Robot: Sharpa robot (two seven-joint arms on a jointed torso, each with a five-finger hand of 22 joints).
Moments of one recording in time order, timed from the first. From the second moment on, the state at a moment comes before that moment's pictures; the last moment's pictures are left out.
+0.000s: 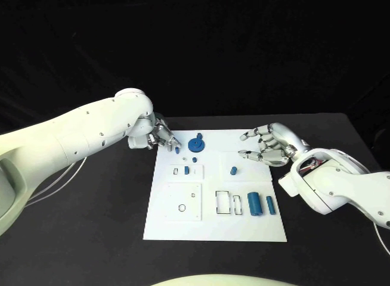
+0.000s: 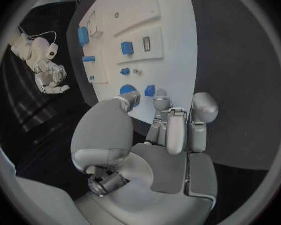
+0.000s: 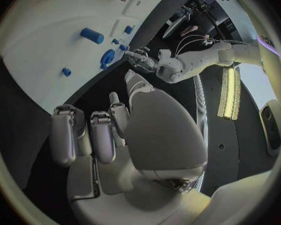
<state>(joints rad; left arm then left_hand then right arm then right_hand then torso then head) 1.35 -0.45 -0.01 0.92 -0.97 0.43 -0.56 1.05 -0.15 0.43 0.28 0.20 0.82 0.13 0.44 0.72 1.15 0.05 1.13 0.89 1.47 -0.02 1.50 1.31 0.11 1.21 0.09 1.30 1.01 1.22 -0.97 -0.13 1.75 -0.98 -0.63 -0.08 1.47 -0.18 0.16 0.29 0.22 0.88 0.16 0.14 0.32 1.39 0.08 1.29 1.31 1.47 0.01 1.52 1.31 0.02 1.47 0.11 1.38 1.31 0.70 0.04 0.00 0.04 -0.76</state>
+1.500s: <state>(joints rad) 1.34 -0.42 -0.02 0.88 -0.96 0.40 -0.53 1.20 -0.11 0.49 0.21 0.20 0.87 0.11 0.44 0.70 1.17 0.03 1.14 0.91 1.47 -0.02 1.50 1.31 0.11 1.21 0.09 1.30 1.03 1.22 -0.96 -0.13 1.75 -0.98 -0.63 -0.08 1.47 -0.18 0.16 0.29 0.22 0.88 0.16 0.15 0.32 1.39 0.08 1.29 1.31 1.47 0.01 1.52 1.31 0.04 1.47 0.11 1.38 1.31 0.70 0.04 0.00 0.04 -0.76</state>
